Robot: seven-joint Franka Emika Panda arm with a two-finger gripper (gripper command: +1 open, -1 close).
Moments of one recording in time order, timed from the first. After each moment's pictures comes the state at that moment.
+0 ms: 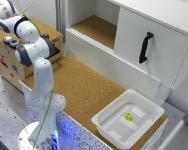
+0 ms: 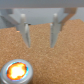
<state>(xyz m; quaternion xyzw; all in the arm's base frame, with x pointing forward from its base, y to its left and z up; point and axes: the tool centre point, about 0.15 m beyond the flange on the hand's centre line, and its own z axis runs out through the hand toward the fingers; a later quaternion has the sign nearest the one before) 0.197 0.589 0.531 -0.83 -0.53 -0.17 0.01</state>
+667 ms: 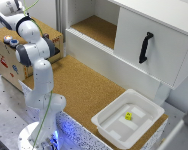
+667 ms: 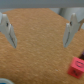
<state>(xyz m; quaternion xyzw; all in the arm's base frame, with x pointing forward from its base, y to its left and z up) 0.252 0.515 0.533 -0.92 -0.36 -0.13 -0.04</state>
